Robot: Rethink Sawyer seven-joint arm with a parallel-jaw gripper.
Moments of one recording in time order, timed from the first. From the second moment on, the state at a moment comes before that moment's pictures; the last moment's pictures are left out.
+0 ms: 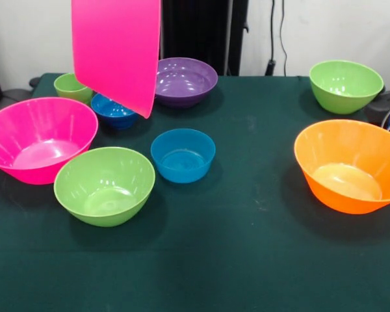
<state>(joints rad) 0.36 -0.64 -0.40 1.29 -1.32 0.98 2.93</state>
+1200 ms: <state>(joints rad) 0.41 -0.54 -0.44 1.29 -1.32 0.99 2.93</state>
